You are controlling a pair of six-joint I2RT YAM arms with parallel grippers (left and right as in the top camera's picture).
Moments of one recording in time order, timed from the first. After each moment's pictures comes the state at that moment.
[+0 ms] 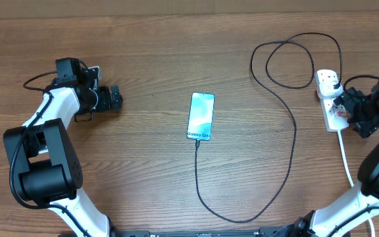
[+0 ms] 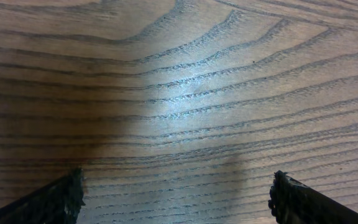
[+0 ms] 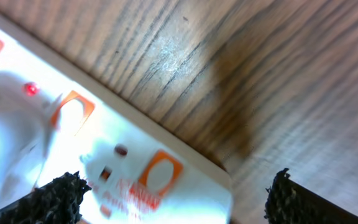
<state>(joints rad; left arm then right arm) 0.21 1.97 1.25 -0.50 0.25 0.02 -0.54 1.94 1.36 -0.78 -0.08 0.41</state>
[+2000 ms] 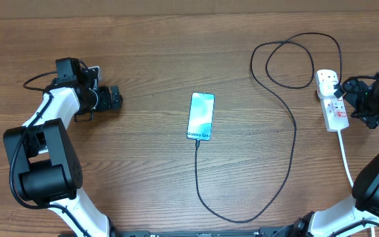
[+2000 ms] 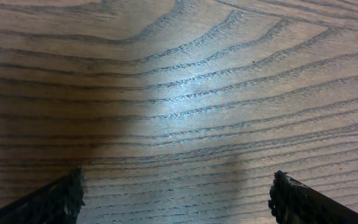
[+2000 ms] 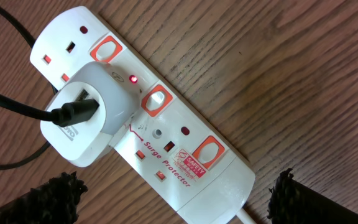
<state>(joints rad) 0.21 1.97 1.25 -0.50 0.25 0.02 -0.50 1.83 1.35 -0.77 -0.10 0.31</state>
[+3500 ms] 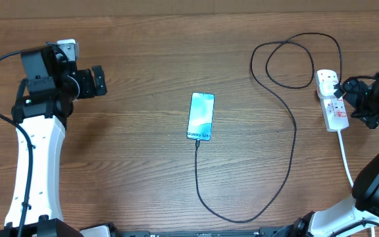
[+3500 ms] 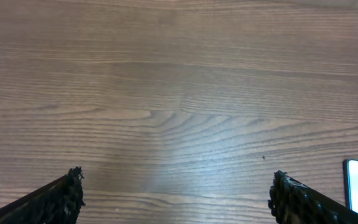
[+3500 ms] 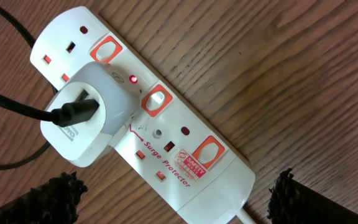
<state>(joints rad) 0.17 1.45 1.24 -0.59 0.14 0.02 -0.50 1.83 1.35 -0.77 -0.10 0.31</state>
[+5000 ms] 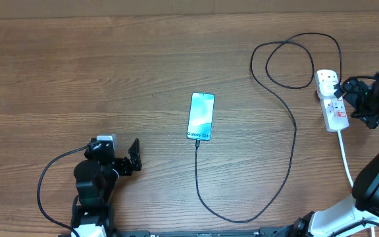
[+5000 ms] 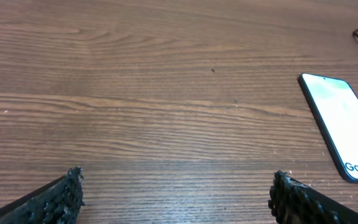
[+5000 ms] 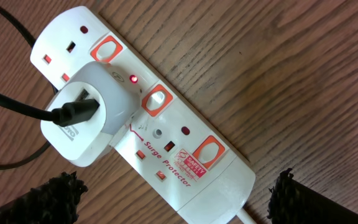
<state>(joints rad) 0.06 0.82 0.02 0.35 0.21 -0.11 -0.50 1.83 1.35 -0.76 -0.10 0.30</state>
